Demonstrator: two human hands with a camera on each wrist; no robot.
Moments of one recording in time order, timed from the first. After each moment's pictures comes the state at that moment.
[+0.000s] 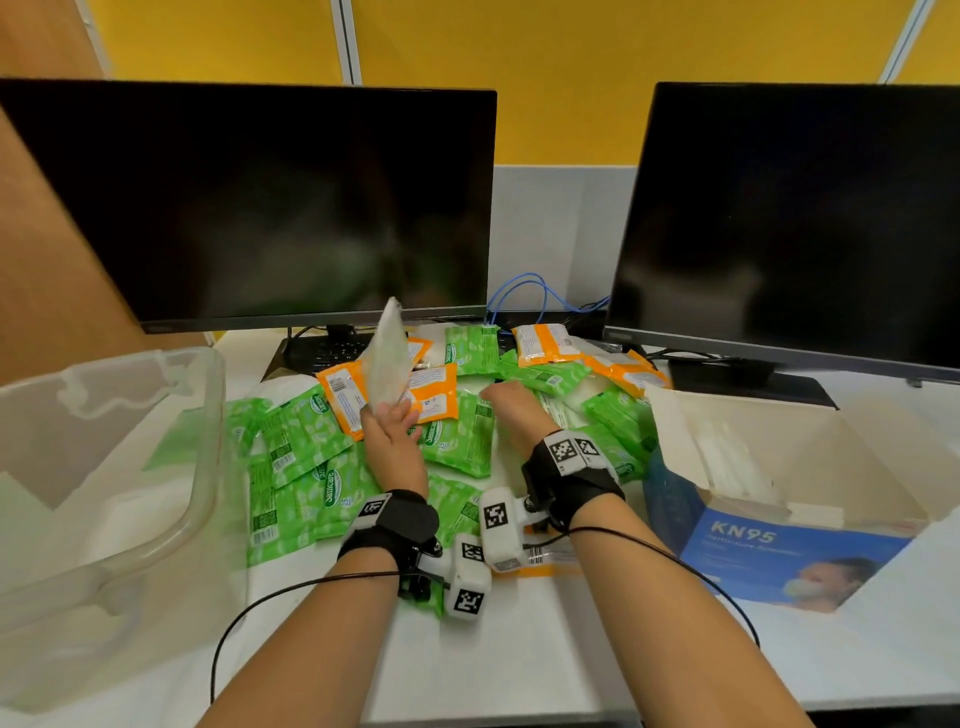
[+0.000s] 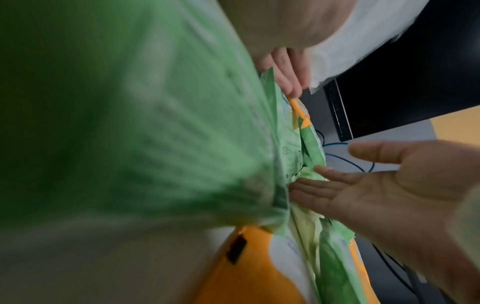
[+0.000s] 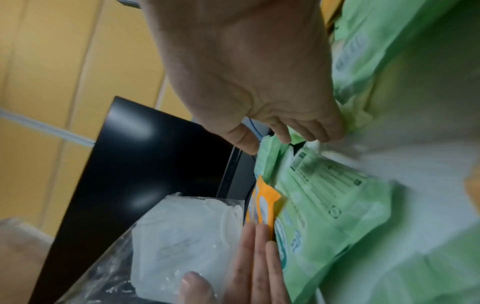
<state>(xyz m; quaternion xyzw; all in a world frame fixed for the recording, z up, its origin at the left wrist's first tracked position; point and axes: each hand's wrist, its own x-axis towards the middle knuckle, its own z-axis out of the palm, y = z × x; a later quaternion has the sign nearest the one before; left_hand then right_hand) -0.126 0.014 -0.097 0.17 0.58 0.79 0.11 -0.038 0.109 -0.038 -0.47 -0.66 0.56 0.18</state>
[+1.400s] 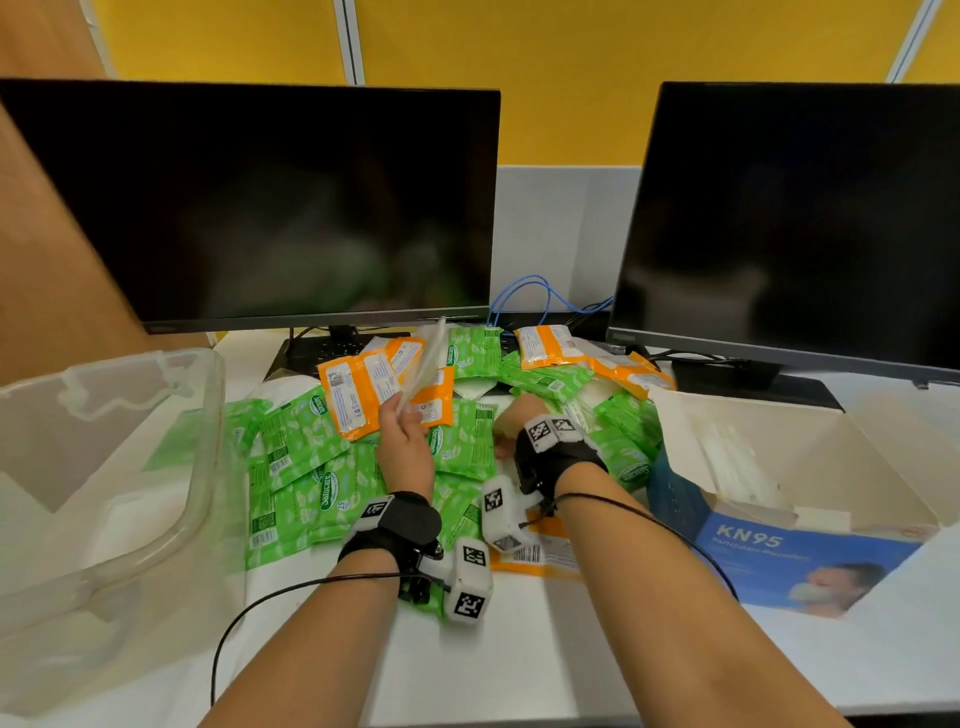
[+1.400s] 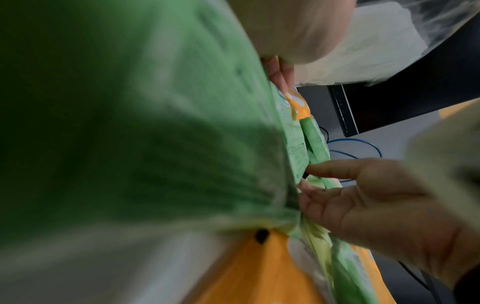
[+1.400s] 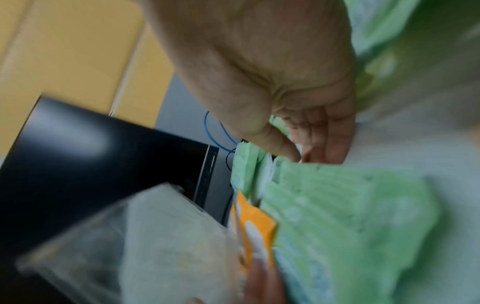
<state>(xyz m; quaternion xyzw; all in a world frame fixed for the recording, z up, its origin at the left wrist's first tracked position) -0.131 0.018 -0.108 0.24 0.70 0.67 0.06 -0.039 0.143 -0.072 -0.48 -0.77 0.43 0.04</state>
